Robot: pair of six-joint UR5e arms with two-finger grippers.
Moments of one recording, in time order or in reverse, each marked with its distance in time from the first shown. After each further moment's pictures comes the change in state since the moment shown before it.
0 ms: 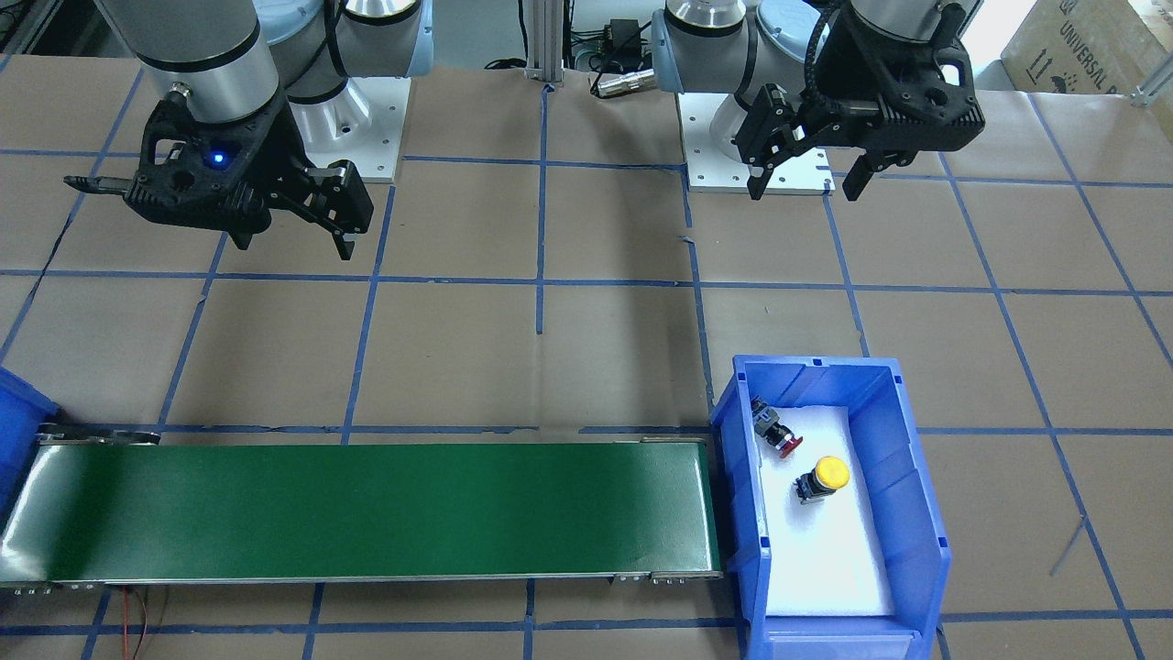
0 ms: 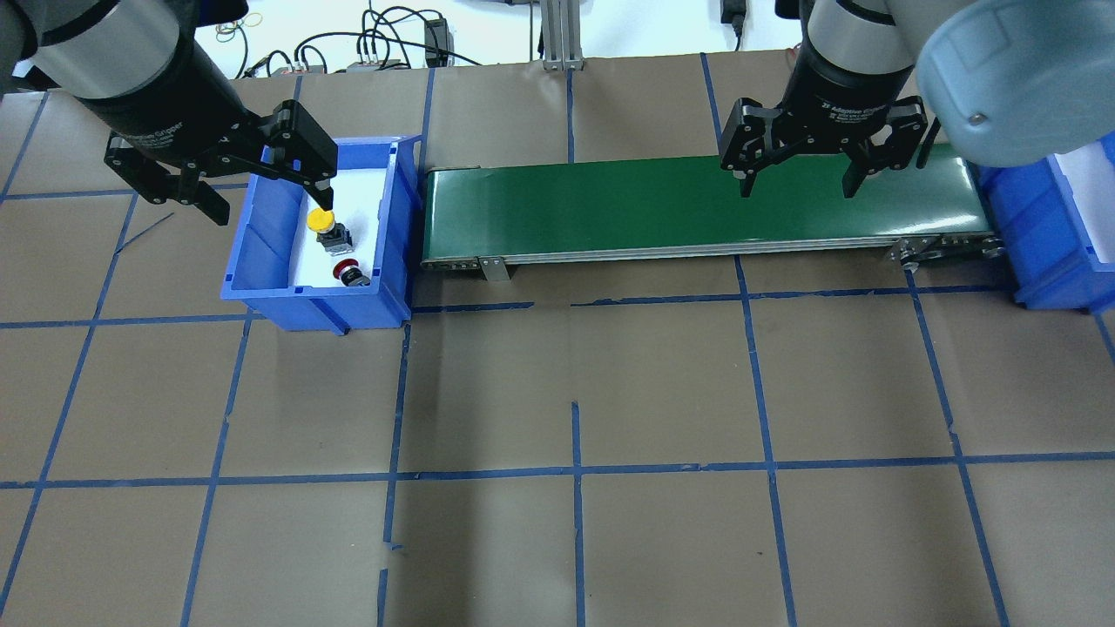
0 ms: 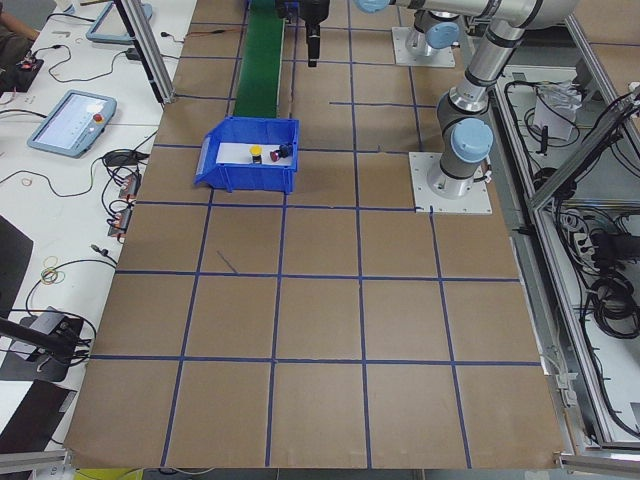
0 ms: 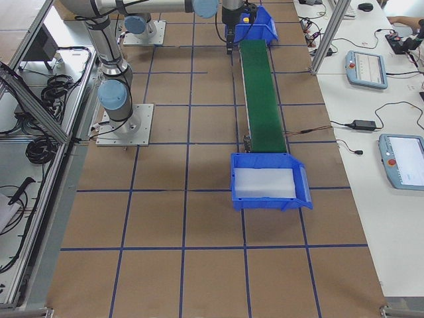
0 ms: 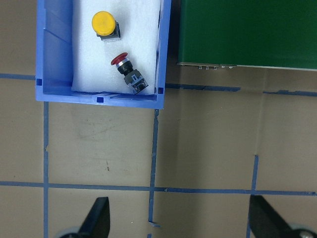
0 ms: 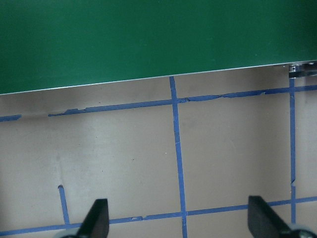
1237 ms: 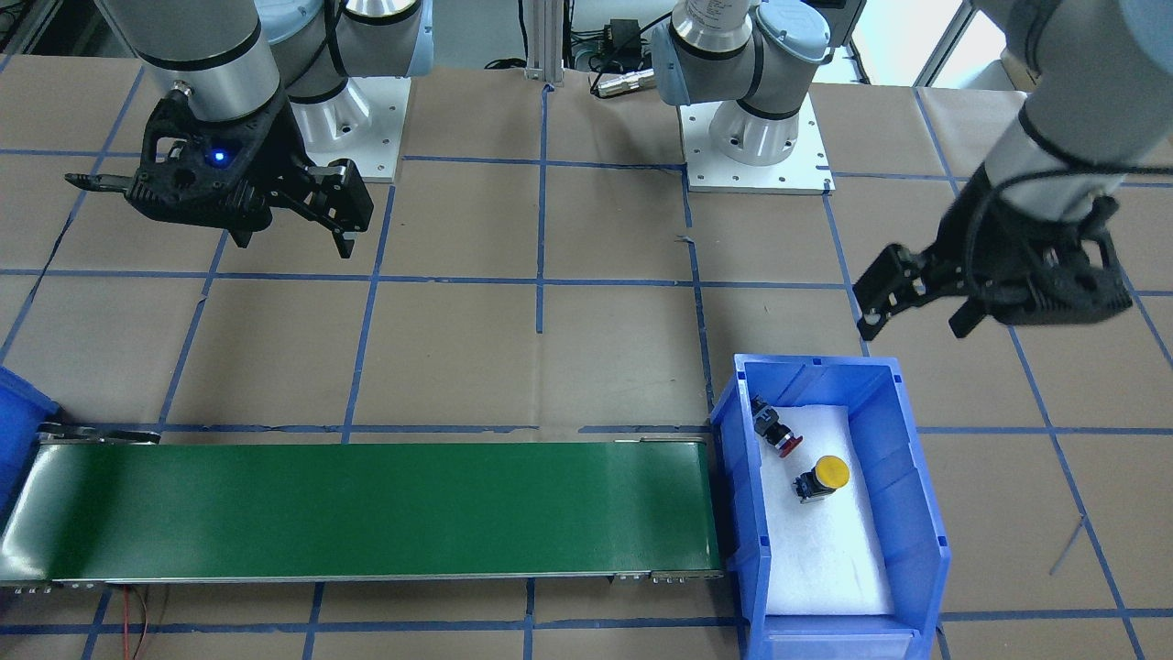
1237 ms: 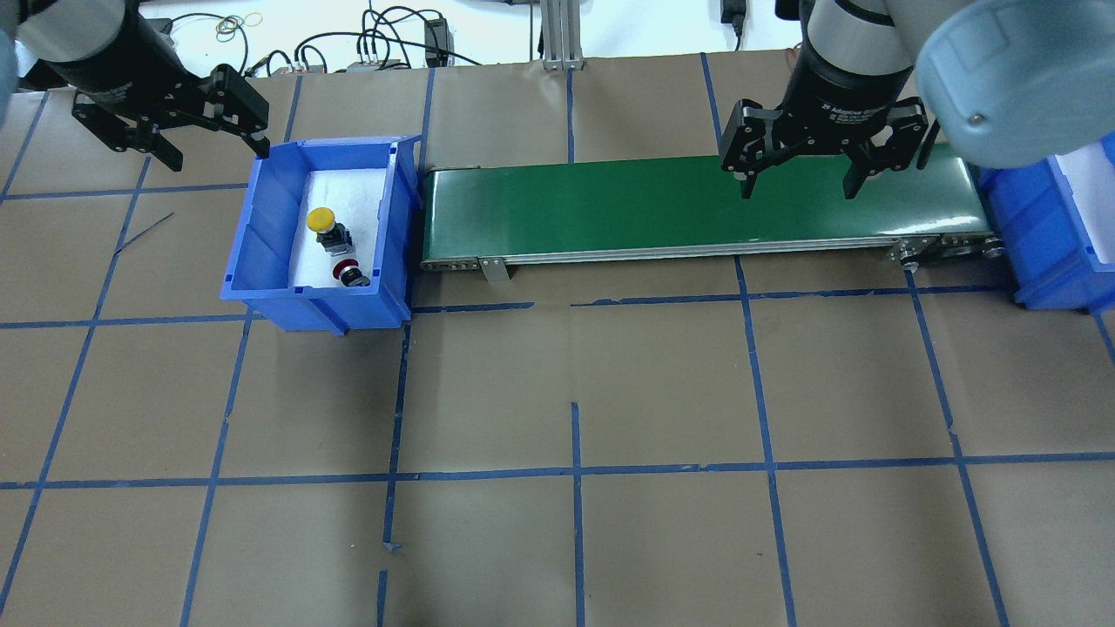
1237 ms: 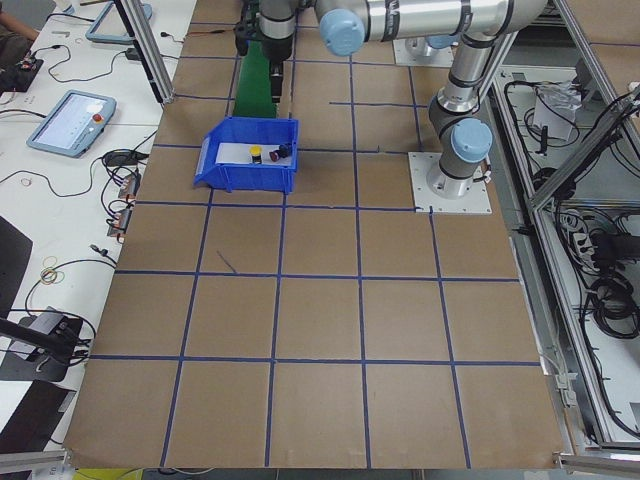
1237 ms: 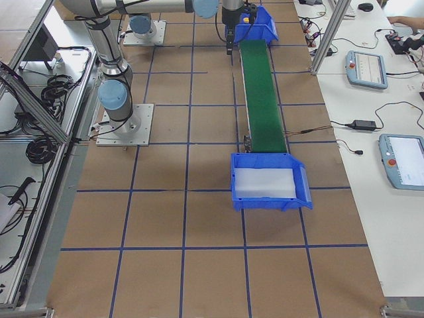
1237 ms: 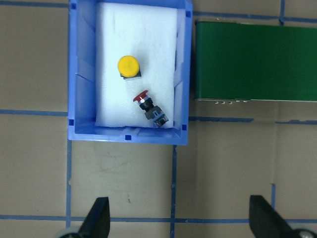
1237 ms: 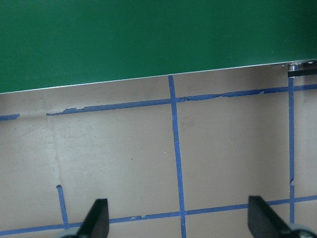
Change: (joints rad) left arm 0.179 -0.236 0.034 0.253 -0.005 0.170; right arm 0.001 0.000 0.002 0.002 -0.004 0.000
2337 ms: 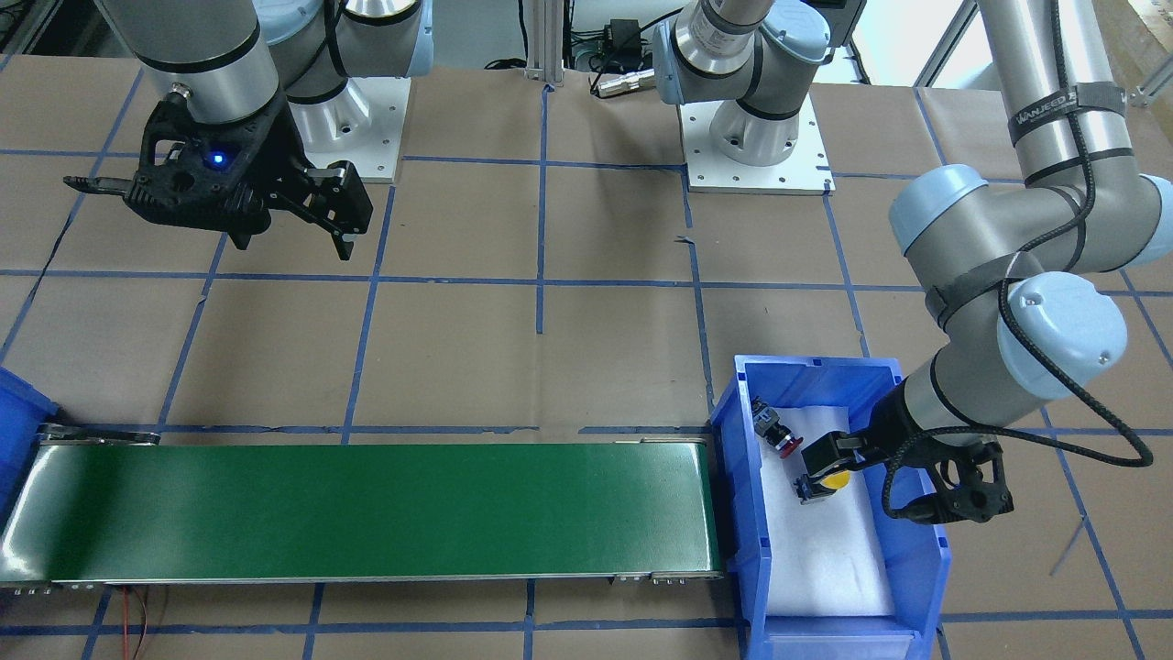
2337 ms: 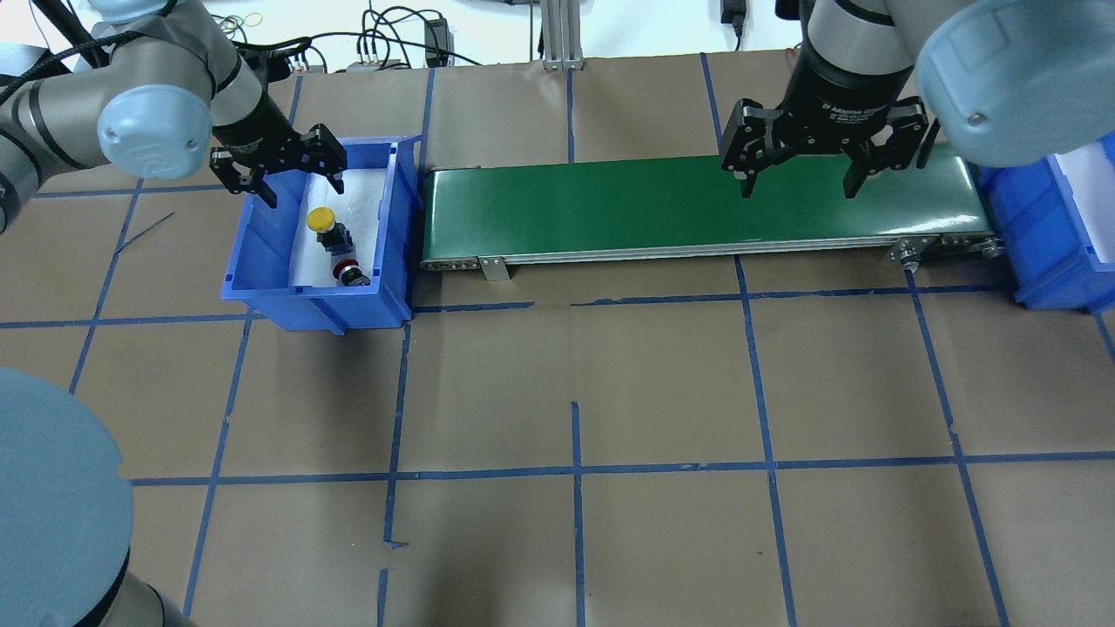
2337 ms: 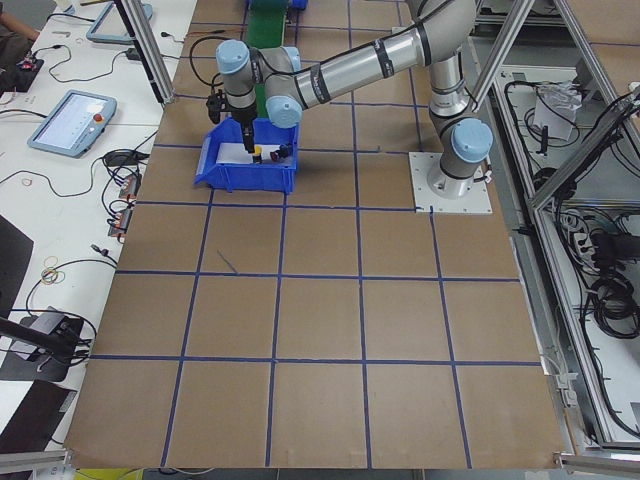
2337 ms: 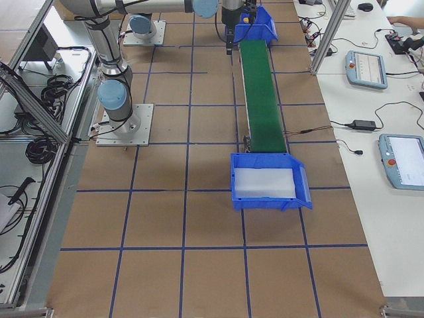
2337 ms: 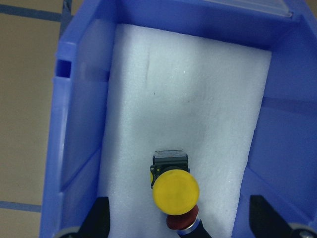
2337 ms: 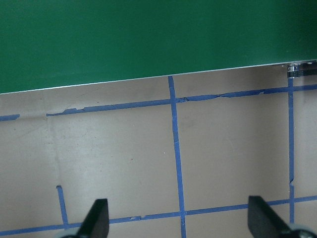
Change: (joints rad) left arm -0.030 -0.268 -0.016 0.179 0.004 -0.098; right arm 0.000 0.000 -0.001 0.000 0.000 0.000
